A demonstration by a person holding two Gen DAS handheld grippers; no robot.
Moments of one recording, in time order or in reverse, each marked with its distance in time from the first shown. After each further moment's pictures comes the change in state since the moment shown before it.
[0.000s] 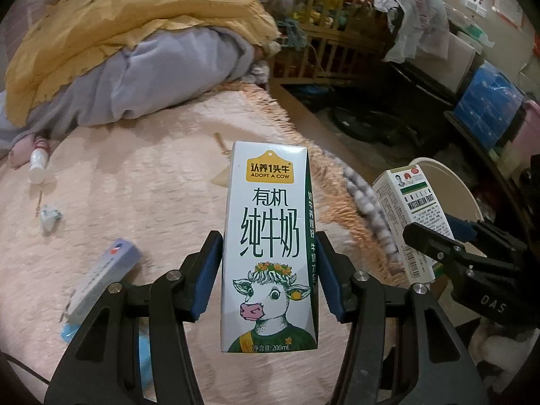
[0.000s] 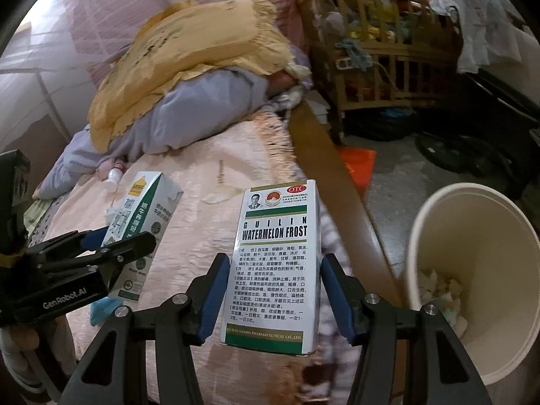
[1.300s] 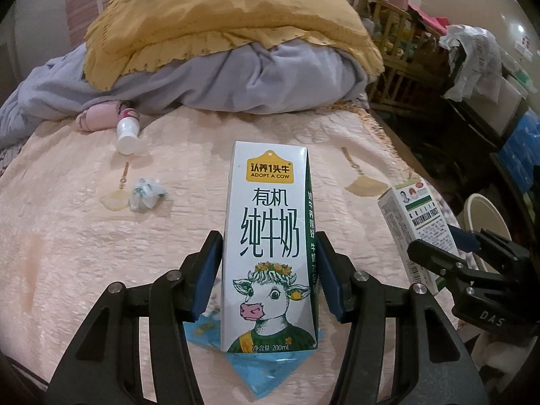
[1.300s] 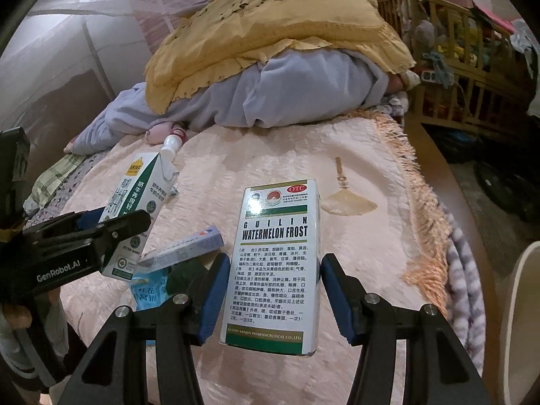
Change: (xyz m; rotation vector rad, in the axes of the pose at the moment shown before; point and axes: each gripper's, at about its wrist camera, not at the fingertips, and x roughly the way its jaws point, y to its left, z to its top) left arm -0.055 0.134 -0.026 -0.165 -0.057 0.167; right arm 0.058 0.137 0.015 -0.196 0.057 0.148
